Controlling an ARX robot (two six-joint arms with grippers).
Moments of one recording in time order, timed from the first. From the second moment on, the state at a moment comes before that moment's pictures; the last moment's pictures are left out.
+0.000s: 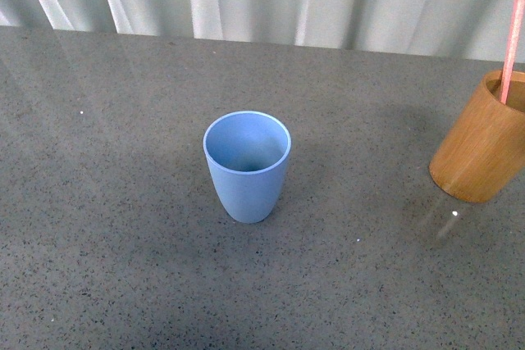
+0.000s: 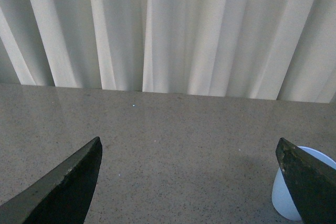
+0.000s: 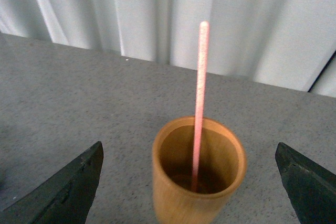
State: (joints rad) left arm 0.00 0.00 0.02 0.00 0.00 0.00; right arm -0.02 1.44 0.28 0.93 -0.21 -0.09
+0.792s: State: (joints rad) left arm 0.00 0.00 0.02 0.00 0.00 0.00; right arm -0.02 1.83 0.60 1.02 -0.09 -0.02
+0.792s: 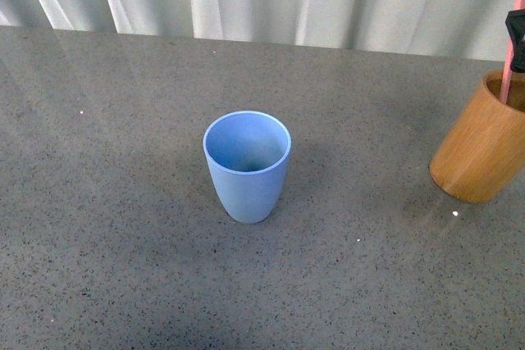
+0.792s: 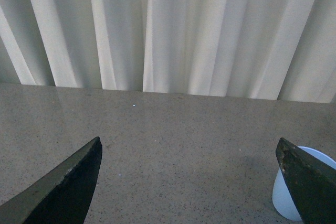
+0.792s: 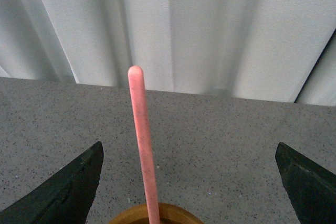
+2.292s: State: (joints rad) left arm 0.00 0.00 0.02 0.00 0.00 0.00; right arm 0.06 1.96 0.73 1.01 -0.03 -0.01
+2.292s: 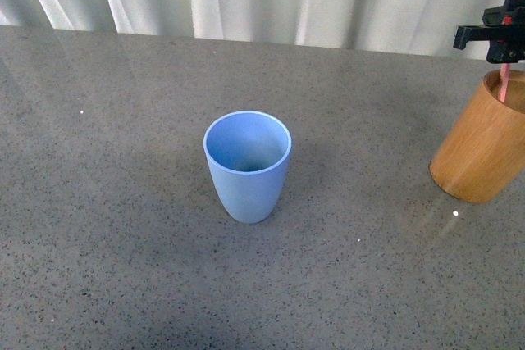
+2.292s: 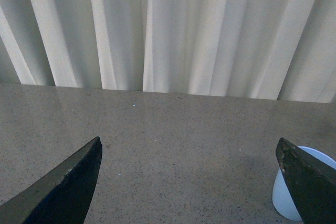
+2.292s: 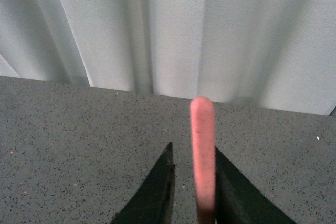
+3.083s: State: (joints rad) left arm 0.00 0.00 0.02 0.00 0.00 0.00; right arm 0.05 1.64 0.56 1.16 -0.12 -0.09
